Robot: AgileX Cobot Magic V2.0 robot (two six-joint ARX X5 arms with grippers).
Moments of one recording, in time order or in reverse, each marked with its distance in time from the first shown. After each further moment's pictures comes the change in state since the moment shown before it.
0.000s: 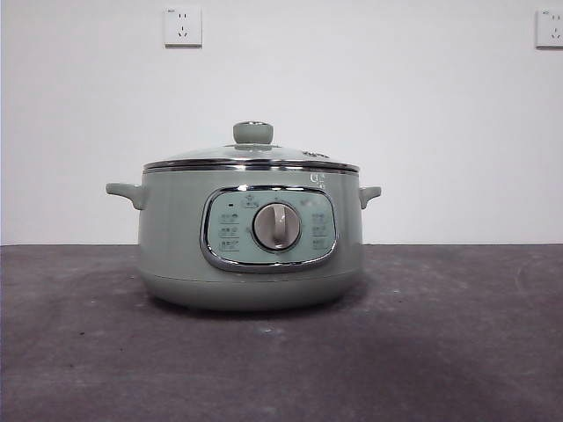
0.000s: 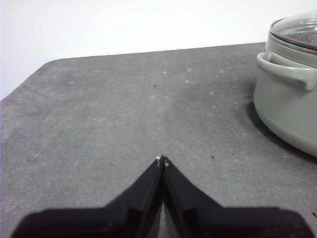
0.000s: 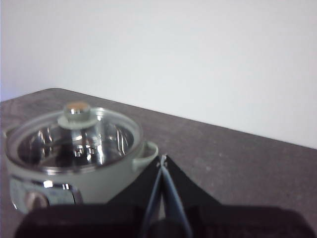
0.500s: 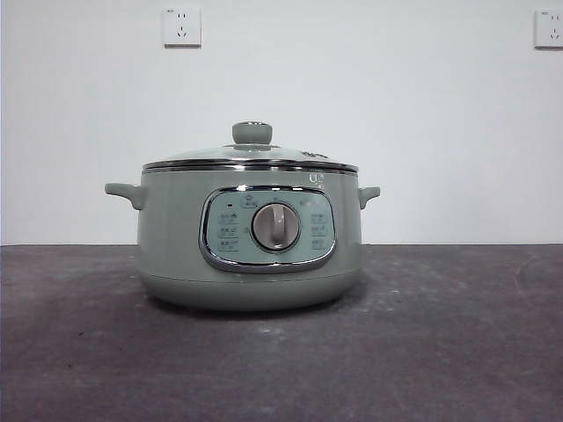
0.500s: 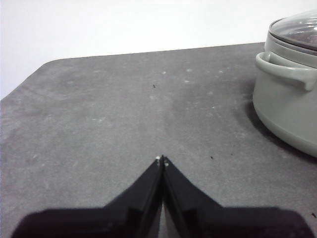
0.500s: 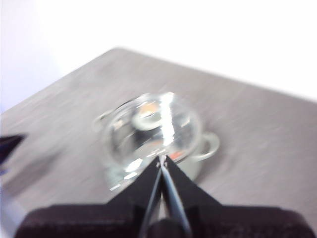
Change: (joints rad) left arm 0.000 0.000 0.000 0.000 0.000 0.000; right arm 0.174 0.518 0.974 -0.782 -0.001 0.013
